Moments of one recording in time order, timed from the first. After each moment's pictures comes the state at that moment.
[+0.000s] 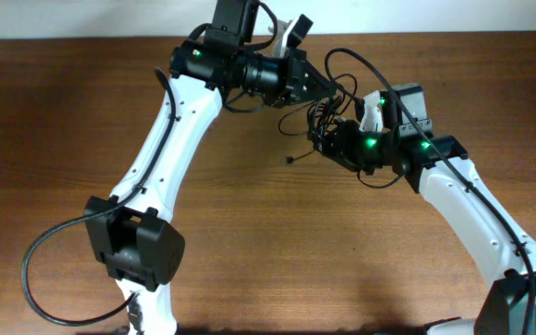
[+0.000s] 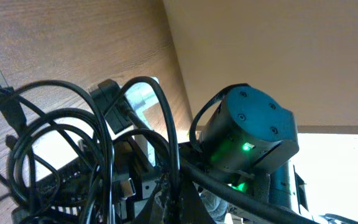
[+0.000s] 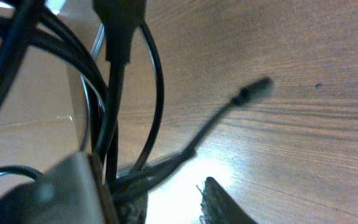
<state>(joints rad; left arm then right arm) -0.36 2.02 2.06 -0.89 1.09 -0.49 0.24 1.58 1.15 -0.48 -0.63 0.71</state>
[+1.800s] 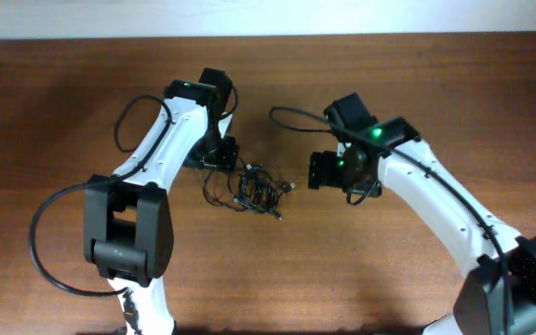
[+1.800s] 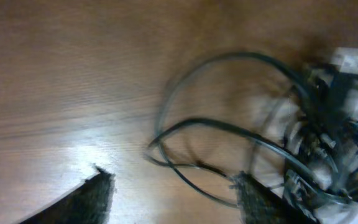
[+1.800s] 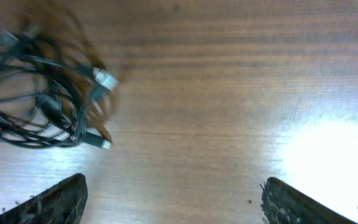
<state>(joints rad) -0.25 2.02 1.64 -1.22 -0.03 -0.06 0.43 1.70 1.39 -1.06 -0.12 0.54</state>
